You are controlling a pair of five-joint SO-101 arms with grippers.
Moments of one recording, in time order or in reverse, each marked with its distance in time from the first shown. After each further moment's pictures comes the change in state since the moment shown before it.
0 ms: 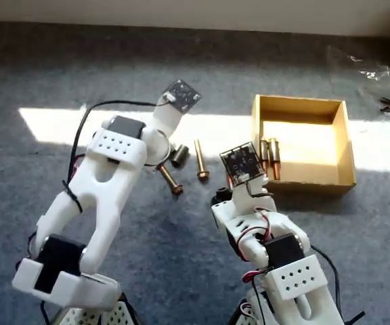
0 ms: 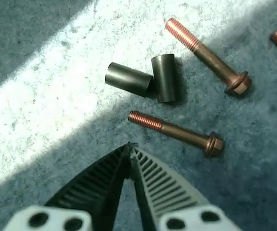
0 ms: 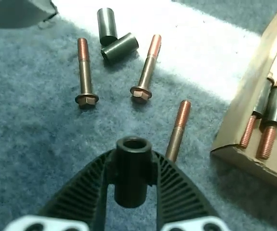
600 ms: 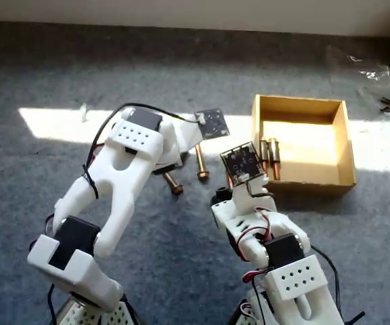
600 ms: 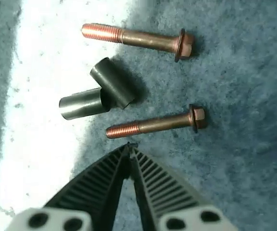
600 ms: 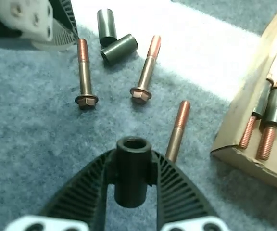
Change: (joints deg) left arm 3.0 7.6 -6.4 6.4 -30.3; right arm 0.0 0.0 0.4 -0.2 0.0
